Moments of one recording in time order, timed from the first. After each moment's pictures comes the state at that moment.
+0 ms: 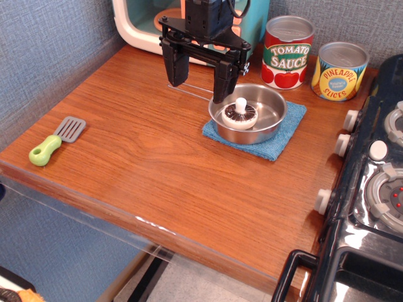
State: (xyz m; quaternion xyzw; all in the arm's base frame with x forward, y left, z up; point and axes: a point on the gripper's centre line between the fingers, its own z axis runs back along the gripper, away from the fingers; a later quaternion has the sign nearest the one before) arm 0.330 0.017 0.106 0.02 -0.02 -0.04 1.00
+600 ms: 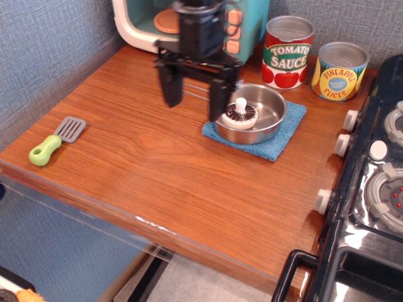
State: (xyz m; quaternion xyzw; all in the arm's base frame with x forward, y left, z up) arm 0.313 0.025 0.087 -0.02 0.02 -0.03 1.00
